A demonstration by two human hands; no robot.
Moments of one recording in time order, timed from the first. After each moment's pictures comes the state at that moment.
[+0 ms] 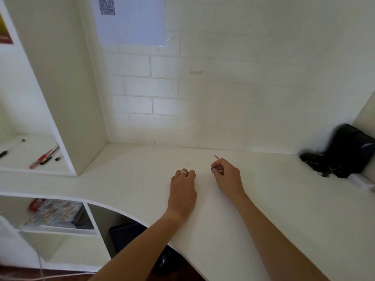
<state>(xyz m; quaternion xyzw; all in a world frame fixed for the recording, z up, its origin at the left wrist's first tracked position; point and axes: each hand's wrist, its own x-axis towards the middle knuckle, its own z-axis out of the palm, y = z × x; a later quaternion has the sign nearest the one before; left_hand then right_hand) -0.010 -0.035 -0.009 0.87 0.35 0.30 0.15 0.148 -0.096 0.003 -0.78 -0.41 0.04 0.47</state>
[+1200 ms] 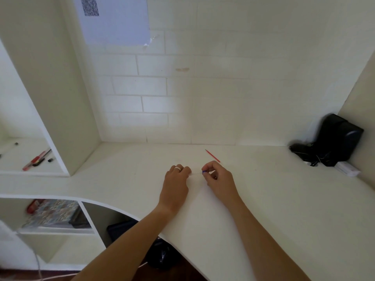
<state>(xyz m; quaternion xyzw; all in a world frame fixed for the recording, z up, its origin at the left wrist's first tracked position) -0.011 -0.037 -0.006 0.89 0.31 0.31 0.15 0.129 -0.133 -0.004 -0.73 -0.43 0.10 0.52</state>
